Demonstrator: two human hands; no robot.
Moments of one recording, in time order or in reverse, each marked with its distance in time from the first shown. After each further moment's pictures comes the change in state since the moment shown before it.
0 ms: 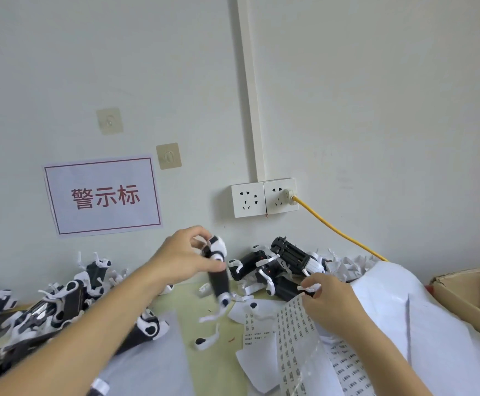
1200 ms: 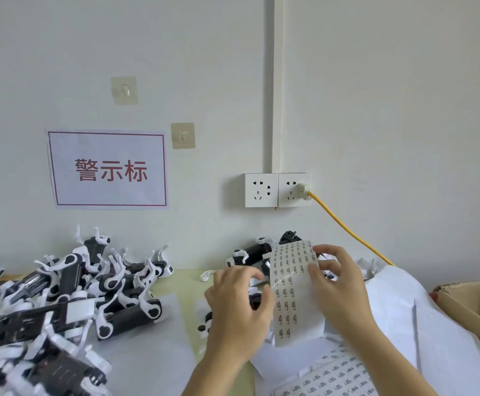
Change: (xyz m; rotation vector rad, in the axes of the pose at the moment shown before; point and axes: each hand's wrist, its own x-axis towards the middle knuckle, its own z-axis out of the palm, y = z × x) left_hand -0.057 -0.026 0.121 -0.084 0.360 0.250; right_hand -0.014 -0.033 0.016 0.579 0.298 -0.103
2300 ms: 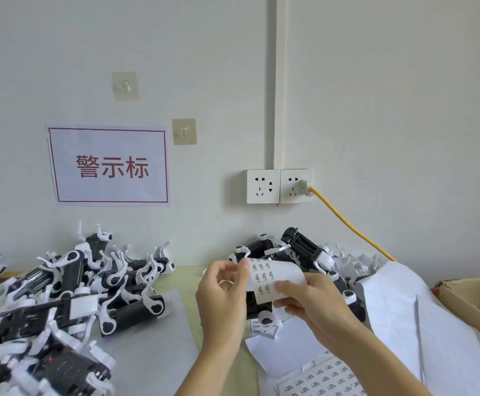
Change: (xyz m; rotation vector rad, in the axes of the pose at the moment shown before) left_hand 0.006 -0.007 -0.005 -0.529 0.306 -0.327; right_hand -0.017 -0.004 0.020 0.185 -0.427 0.340
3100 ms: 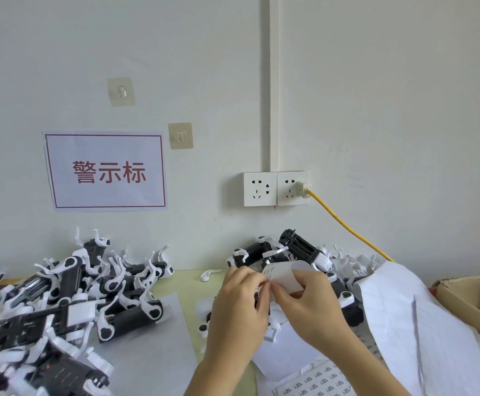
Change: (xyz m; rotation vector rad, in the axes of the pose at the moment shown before) left_hand -0.009 0.004 0.003 0.540 -0.279 0.616; right_hand -0.003 0.005 0.006 -0.447 0.163 -0.430
